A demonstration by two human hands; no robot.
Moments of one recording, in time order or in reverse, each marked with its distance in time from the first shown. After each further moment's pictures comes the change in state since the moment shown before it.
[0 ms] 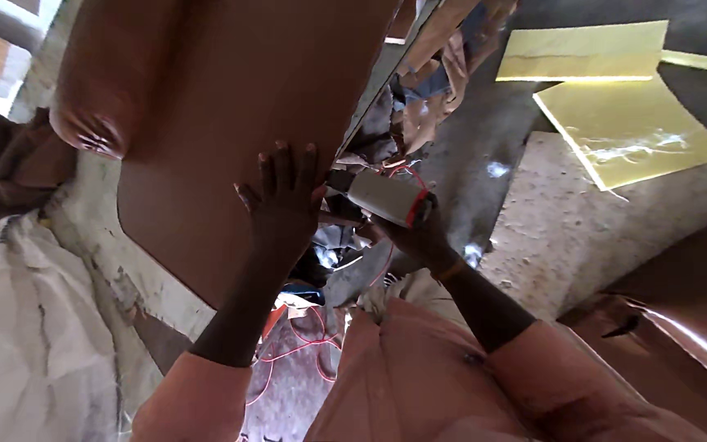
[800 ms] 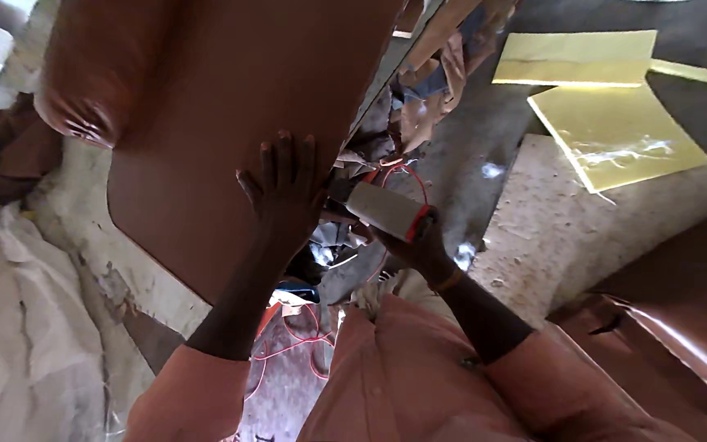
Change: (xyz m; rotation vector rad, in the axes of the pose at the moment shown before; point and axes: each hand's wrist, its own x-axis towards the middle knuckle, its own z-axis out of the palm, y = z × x) left_hand -0.005 -0.006 -0.001 -0.129 -0.006 0.054; right_hand -0.024 -0.005 0.003 -0.060 -0.044 -0.186
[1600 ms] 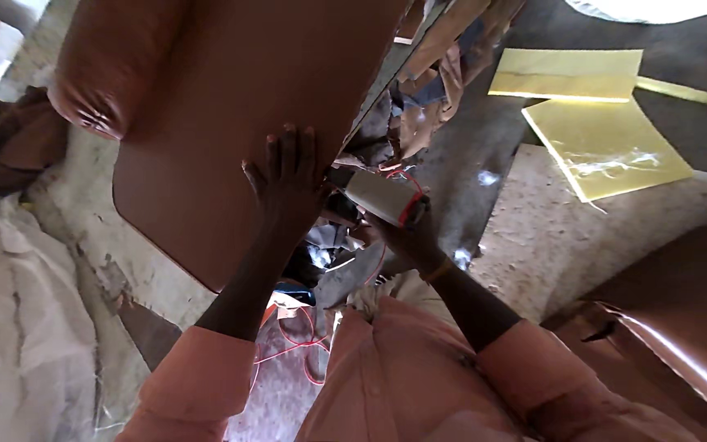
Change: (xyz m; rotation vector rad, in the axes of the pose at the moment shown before) left_hand 0.009 0.000 0.008 0.038 0.034 -0.076; right_hand 0.005 -0.010 0.005 -0.090 -0.018 0.056
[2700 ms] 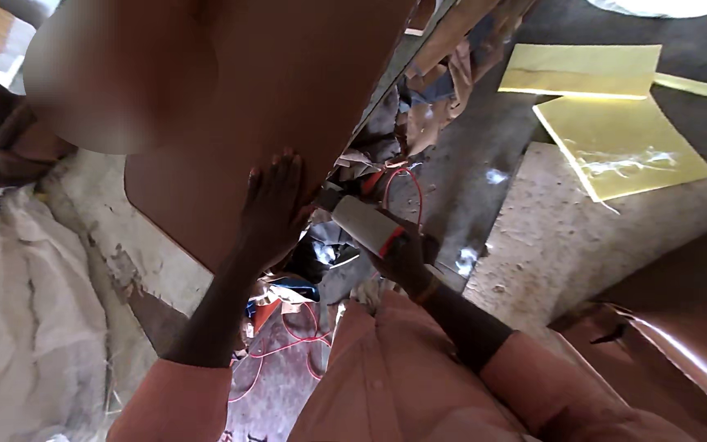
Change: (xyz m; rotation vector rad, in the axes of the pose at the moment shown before) left_hand -0.056 -0.052 -0.010 -0.154 -0.054 0.241; right_hand -0.039 -0.019 0.027 0.336 0.043 -0.014
